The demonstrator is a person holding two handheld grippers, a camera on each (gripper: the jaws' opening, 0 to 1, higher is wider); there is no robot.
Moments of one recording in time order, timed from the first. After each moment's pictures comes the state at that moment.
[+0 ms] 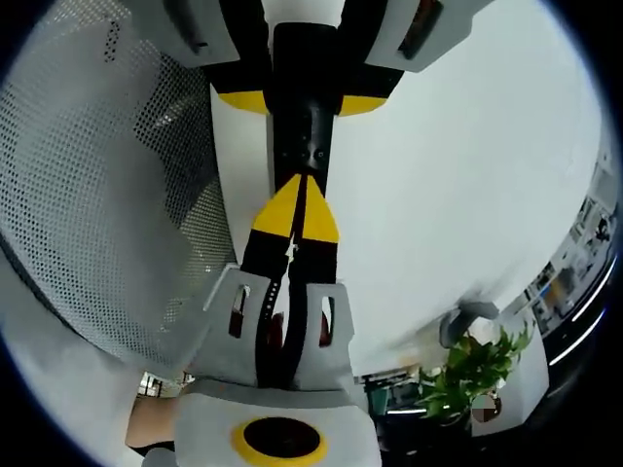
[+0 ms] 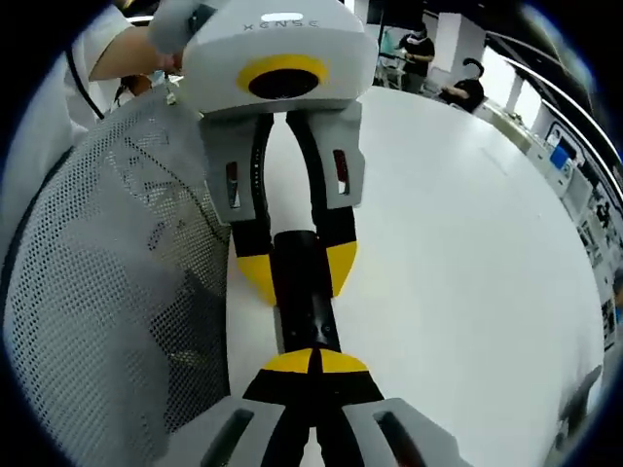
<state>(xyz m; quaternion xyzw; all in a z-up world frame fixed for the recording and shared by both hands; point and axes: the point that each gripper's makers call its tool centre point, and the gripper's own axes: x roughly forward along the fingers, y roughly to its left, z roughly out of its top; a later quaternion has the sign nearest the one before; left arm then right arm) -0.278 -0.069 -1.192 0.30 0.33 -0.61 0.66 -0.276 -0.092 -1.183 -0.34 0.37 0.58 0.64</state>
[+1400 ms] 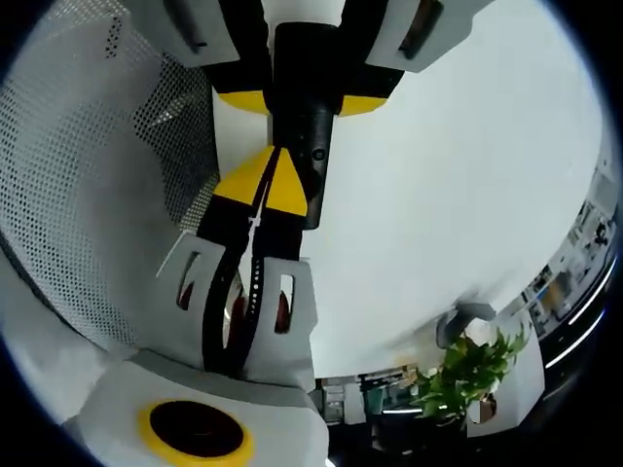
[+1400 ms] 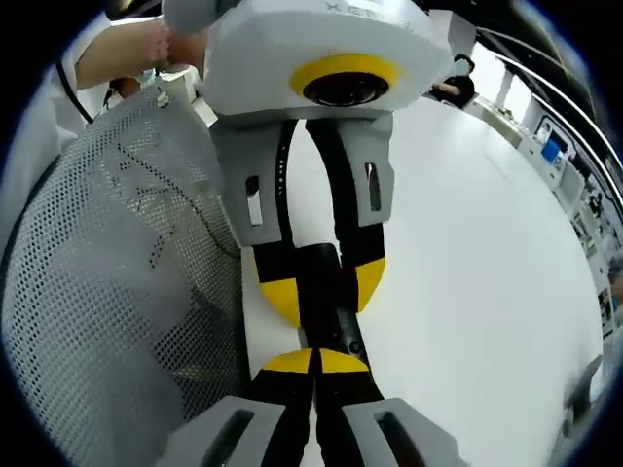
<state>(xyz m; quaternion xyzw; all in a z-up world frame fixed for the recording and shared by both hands) -0.278 -0.071 -1.193 0.29 0.33 -0.61 0.66 -0.294 -0.079 -1.184 -0.33 0.37 0.57 0.66</state>
